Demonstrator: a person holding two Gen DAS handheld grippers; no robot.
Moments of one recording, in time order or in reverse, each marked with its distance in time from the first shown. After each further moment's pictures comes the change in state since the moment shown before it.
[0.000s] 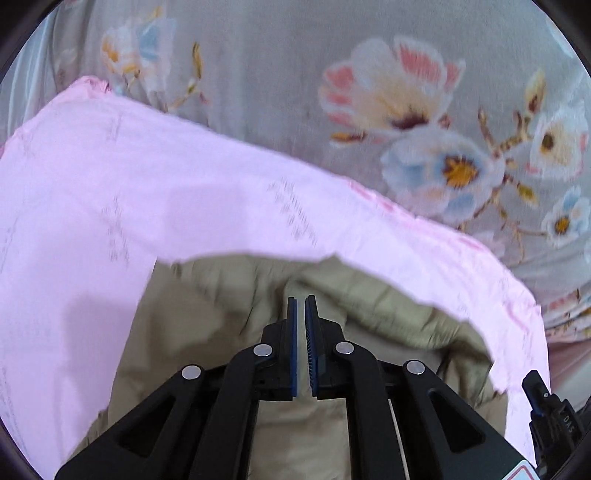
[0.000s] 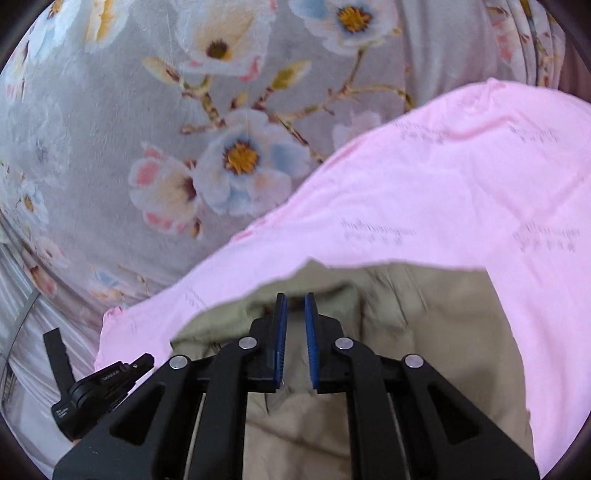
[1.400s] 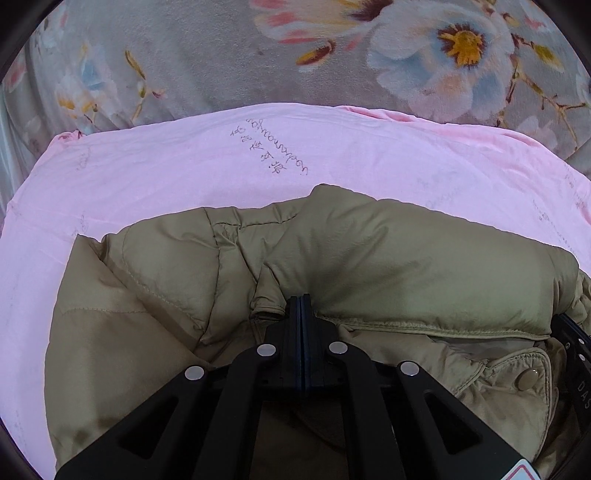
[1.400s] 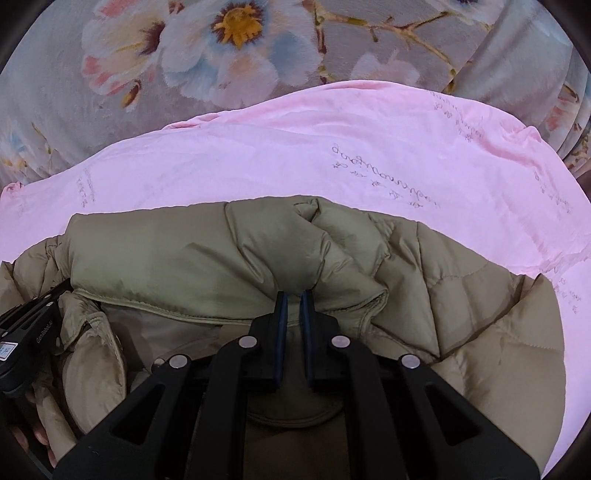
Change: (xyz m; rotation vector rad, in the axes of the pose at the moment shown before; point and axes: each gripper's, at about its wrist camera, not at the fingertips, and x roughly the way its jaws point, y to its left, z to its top) left arm 0.108 -0.011 -0.067 0.288 0.008 0.230; right arm 0.109 0.014 -0.048 -0.394 0.195 -0.367
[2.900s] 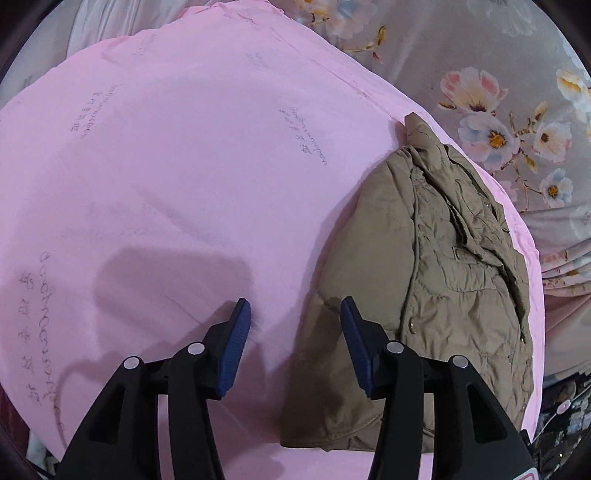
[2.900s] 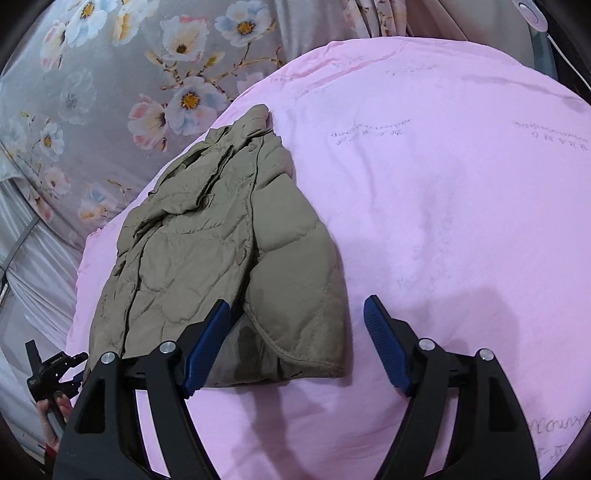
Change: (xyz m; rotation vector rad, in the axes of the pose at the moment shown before) left arm -0.300 0.235 -0.298 -0.528 0.172 -0.179; right arm -0.323 -0.169 -0.366 0.427 -0.052 0.239
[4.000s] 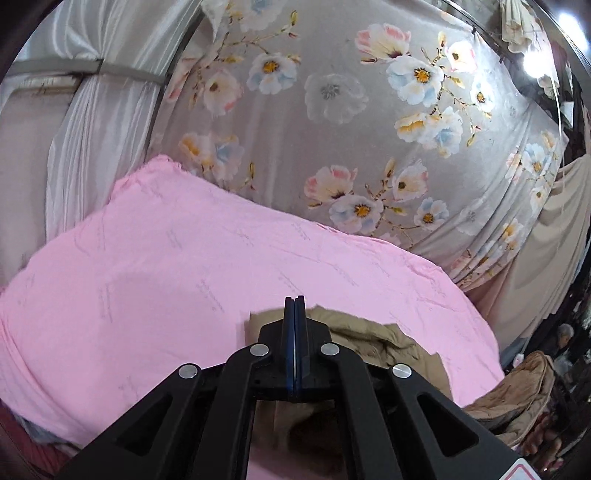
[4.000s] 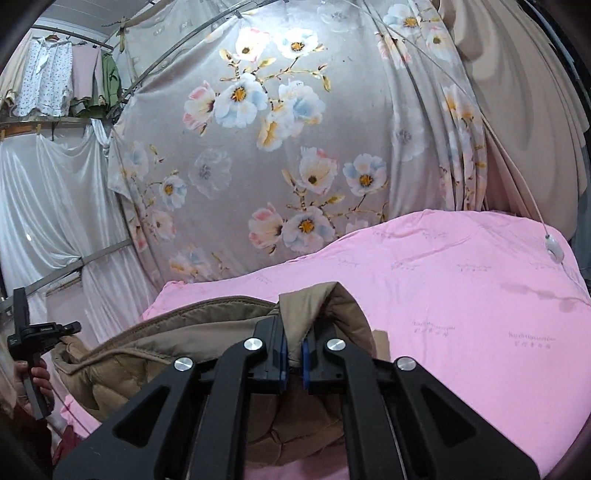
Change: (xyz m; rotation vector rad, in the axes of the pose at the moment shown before) left arm -0.245 -0.068 0.017 0.347 -0.411 -0.207; right arm -0.207 0.113 0.054 -0.311 -0.449 0.205
